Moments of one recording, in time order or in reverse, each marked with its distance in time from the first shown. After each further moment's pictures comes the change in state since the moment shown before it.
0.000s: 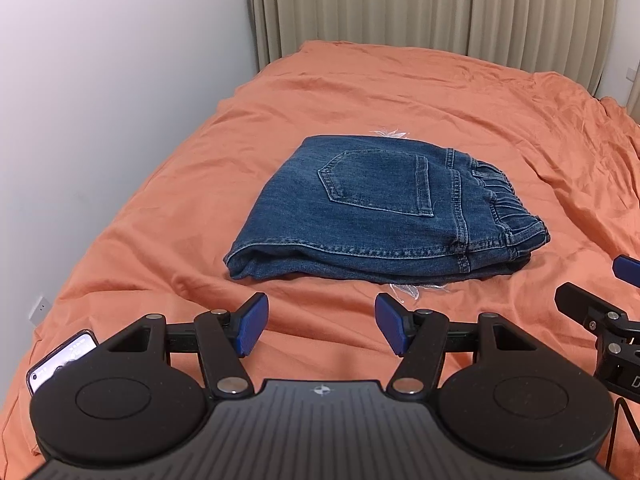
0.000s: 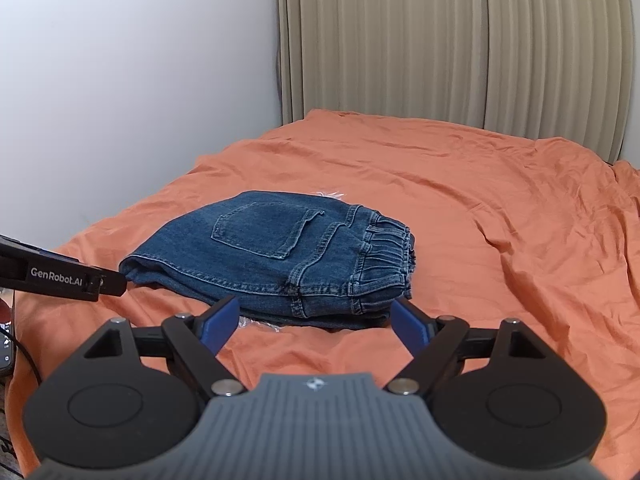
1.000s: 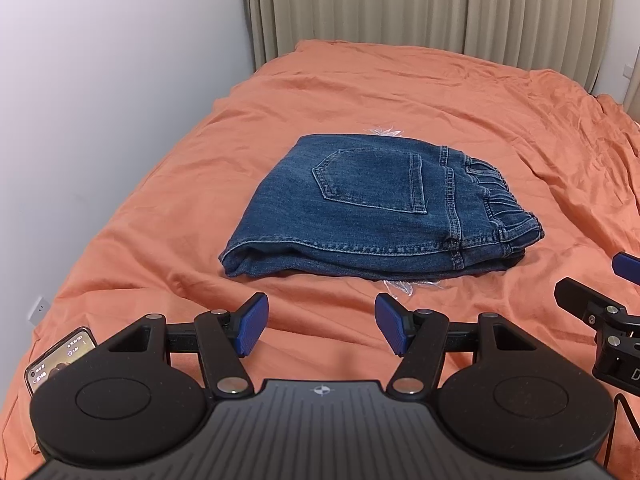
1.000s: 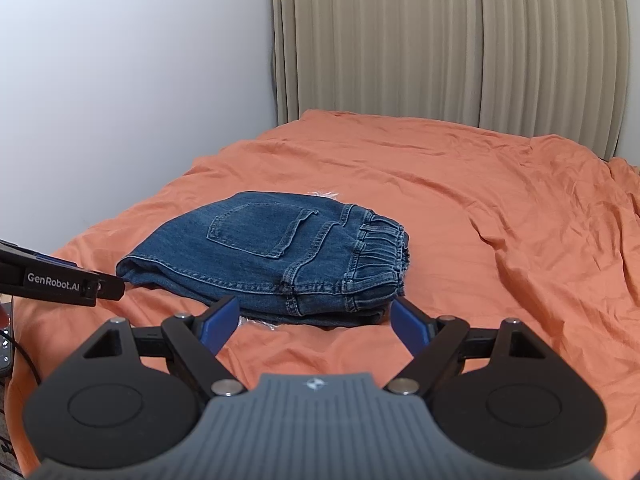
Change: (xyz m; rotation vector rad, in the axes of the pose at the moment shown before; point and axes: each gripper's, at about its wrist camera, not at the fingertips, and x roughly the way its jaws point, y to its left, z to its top) left arm -0.006 -0.010 -0.004 0.002 0.001 0.000; right arm -0.002 -0.004 -0.001 0.014 -0.003 -0.009
